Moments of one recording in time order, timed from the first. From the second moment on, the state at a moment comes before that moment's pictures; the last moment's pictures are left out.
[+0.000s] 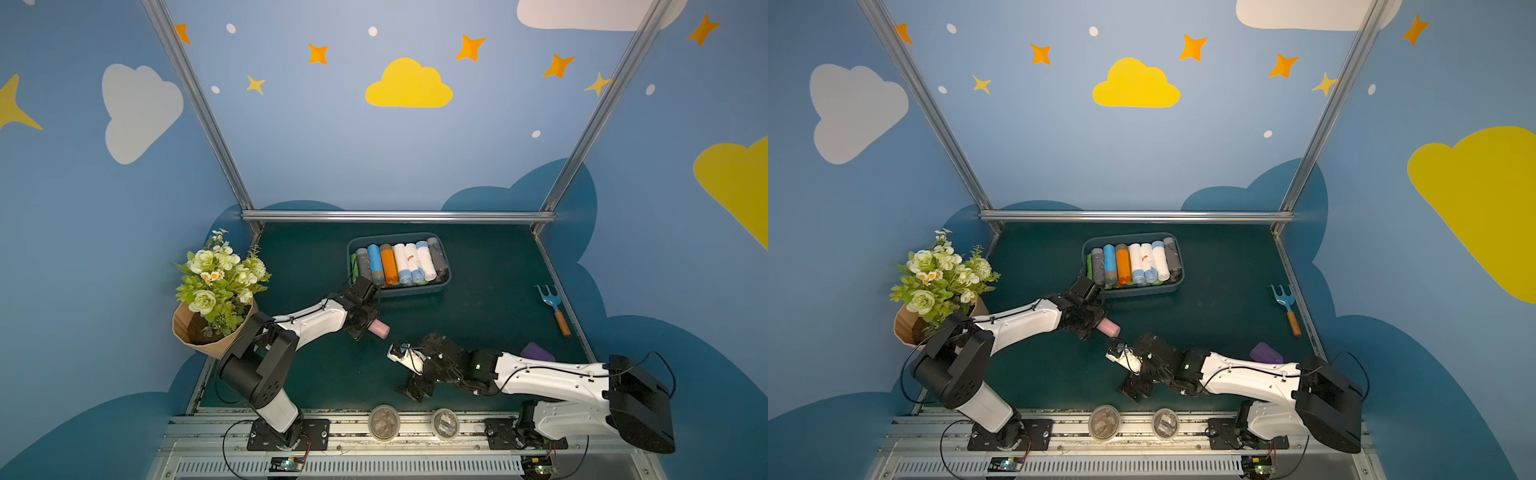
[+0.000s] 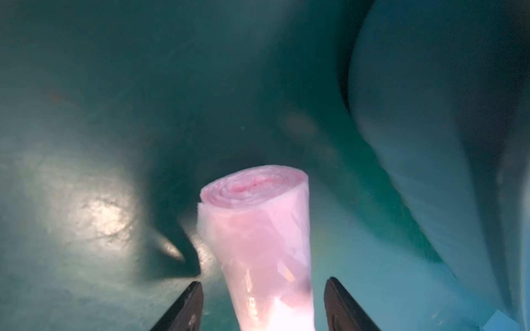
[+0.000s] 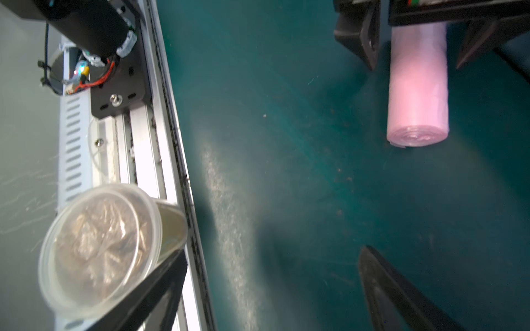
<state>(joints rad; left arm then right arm) -0.55 1.63 0.92 -0.44 -0.02 -1.40 1.19 1.29 0.64 -0.13 -0.15 0.00</state>
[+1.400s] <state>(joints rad) -0.20 1.64 1.38 -0.72 0.02 -0.65 0.99 1.18 0.62 0.04 -0.16 0.21</state>
